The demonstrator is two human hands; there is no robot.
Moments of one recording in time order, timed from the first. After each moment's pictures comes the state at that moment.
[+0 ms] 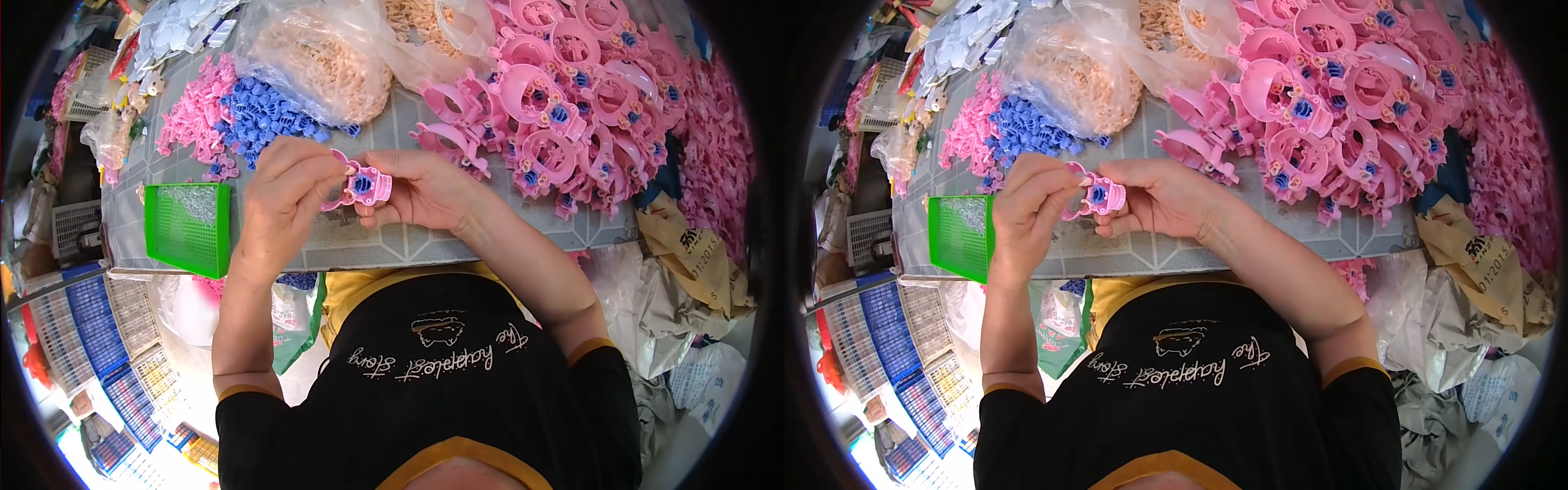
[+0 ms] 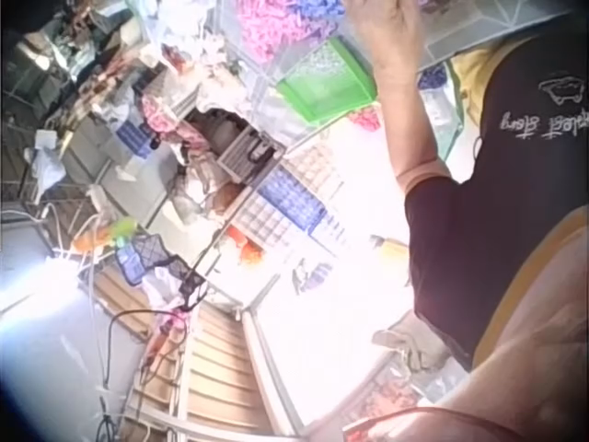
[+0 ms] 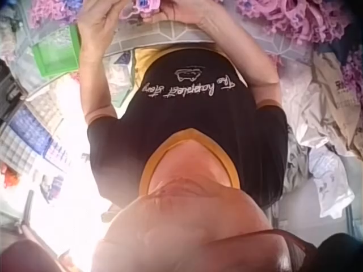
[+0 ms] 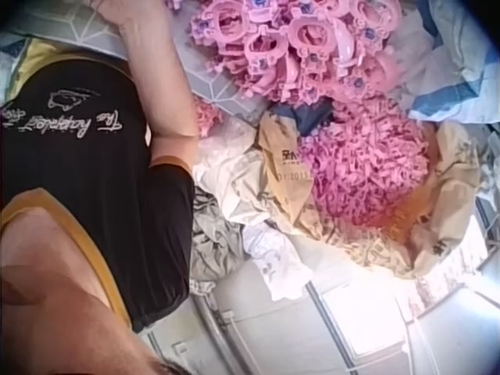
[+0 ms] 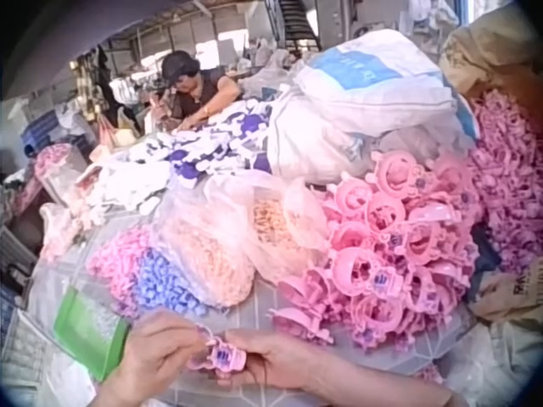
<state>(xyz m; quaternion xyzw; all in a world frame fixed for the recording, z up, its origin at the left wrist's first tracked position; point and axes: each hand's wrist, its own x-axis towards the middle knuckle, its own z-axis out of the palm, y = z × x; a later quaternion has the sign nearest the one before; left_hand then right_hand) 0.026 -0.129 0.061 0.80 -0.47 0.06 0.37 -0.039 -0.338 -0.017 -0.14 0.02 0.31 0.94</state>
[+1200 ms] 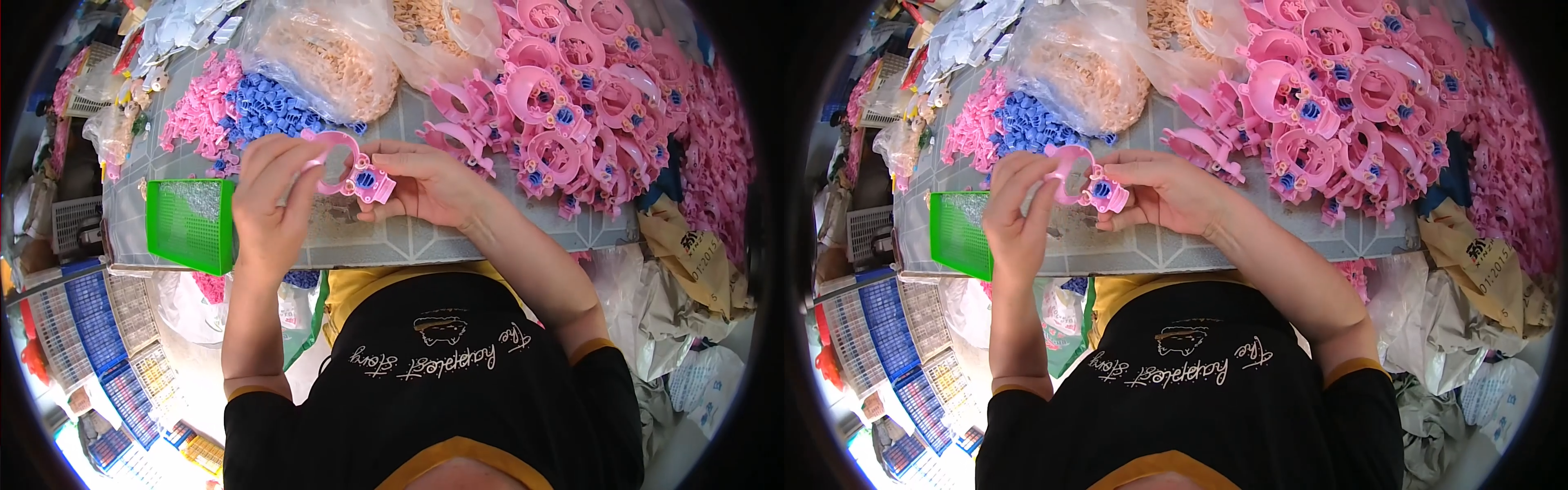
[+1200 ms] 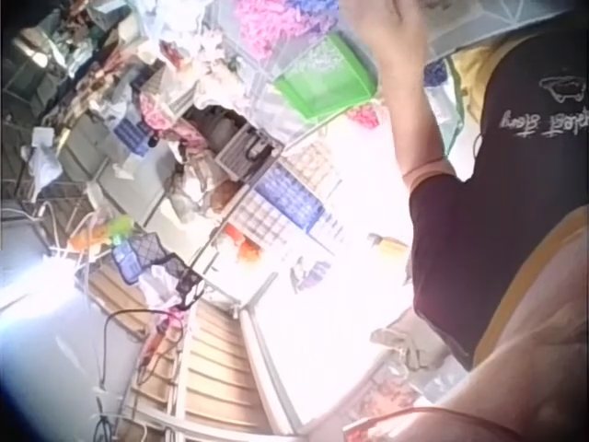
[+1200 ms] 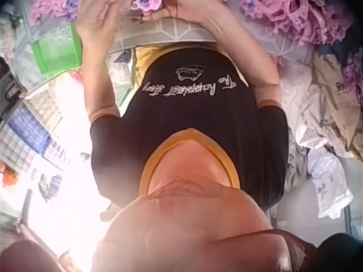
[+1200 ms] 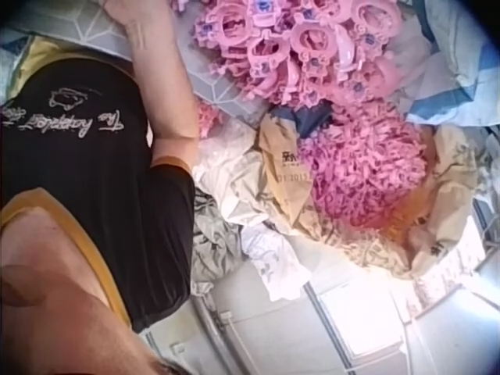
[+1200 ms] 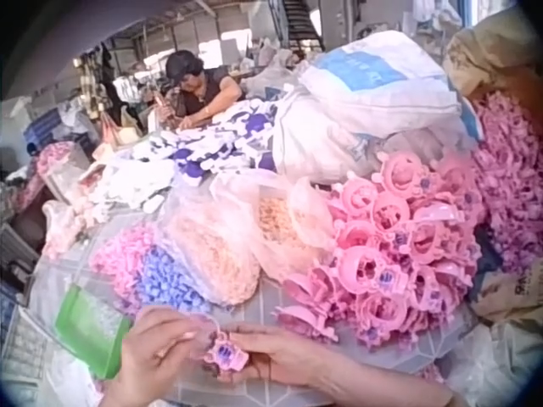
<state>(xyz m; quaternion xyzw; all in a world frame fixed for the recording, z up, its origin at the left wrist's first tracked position) 0.018 -0.123 0.063 0.82 -0.39 0.15 0.39 -0.037 -0.336 -0.005 -0.26 0.03 0.27 0.93</state>
